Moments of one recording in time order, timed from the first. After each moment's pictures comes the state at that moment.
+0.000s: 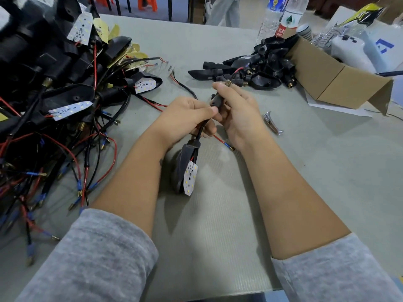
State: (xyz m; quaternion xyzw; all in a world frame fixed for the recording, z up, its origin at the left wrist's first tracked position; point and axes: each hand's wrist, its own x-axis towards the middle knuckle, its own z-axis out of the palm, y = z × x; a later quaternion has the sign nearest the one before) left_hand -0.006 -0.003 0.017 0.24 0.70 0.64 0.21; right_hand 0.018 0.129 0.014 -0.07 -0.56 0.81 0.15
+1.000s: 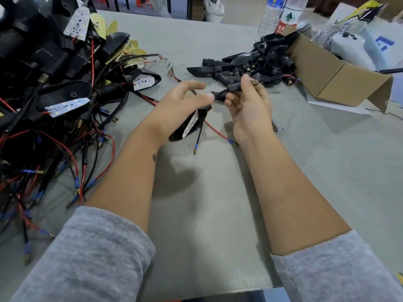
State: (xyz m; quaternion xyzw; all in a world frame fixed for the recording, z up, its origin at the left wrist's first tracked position) left_hand -0.020 -0.010 0.011 0.19 0.72 0.65 0.15; right_hand 0.017 0.136 0.017 -0.15 -0.44 0.84 0.28
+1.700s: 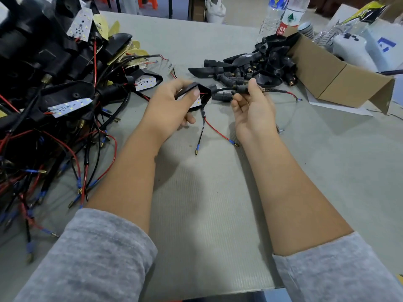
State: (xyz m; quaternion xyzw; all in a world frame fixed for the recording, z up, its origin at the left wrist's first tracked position) left_hand -0.018 -0.012 0.015 0.18 0.74 0.65 0.04; right_hand 0.015 0.144 0.015 -0.19 -0.39 0.86 0.28
